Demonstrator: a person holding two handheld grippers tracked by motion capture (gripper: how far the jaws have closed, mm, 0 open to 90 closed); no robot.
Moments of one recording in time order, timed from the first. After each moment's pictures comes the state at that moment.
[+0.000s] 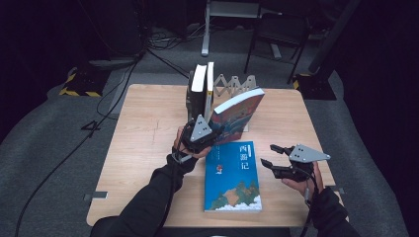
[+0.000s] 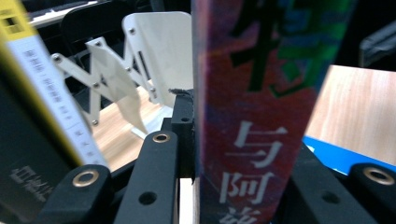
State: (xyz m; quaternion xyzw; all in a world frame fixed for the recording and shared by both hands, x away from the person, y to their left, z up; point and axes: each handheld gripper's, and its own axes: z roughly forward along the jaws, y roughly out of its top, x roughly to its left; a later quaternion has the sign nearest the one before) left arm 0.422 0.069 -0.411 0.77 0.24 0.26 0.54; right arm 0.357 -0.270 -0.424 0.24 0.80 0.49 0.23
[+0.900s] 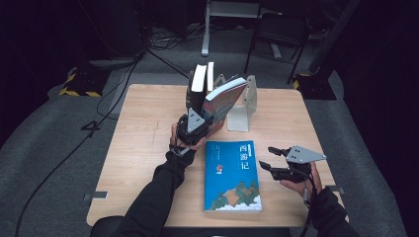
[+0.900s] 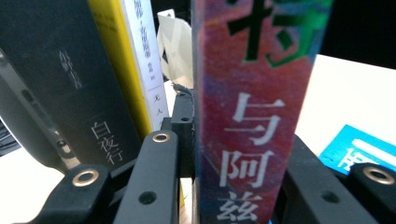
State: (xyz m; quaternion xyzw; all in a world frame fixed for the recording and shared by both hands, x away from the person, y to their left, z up) left arm 0.447 0.076 -0.432 0.74 0.33 0.30 0.51; right arm 0.357 -0.265 -0.430 0.24 0.82 0.48 0.22
